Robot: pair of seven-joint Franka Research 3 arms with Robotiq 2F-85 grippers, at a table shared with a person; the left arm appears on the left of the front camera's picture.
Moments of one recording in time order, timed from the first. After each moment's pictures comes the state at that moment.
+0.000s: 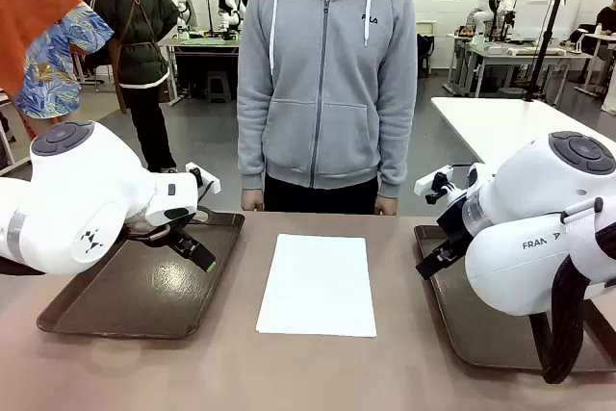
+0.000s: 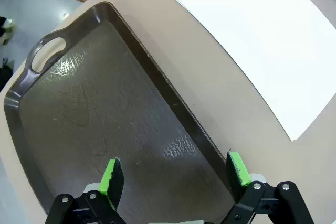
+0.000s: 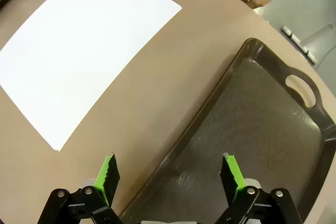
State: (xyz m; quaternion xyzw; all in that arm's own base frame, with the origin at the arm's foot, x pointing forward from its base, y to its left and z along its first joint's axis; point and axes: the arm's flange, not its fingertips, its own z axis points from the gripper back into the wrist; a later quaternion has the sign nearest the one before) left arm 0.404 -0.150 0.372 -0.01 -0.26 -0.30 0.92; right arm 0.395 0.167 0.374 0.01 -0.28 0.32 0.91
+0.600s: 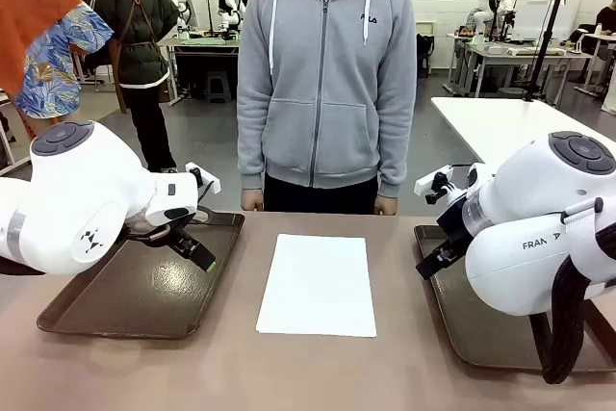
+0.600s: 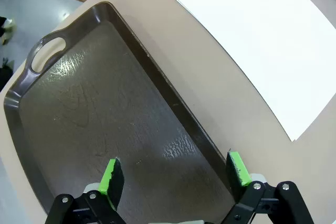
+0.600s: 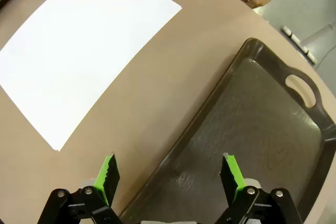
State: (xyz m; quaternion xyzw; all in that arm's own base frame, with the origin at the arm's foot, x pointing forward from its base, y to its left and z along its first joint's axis) left arm 0.404 -0.150 0.372 -0.01 -0.26 -0.30 0.92; right arm 0.395 0.167 0.374 0.01 -0.28 0.32 0.91
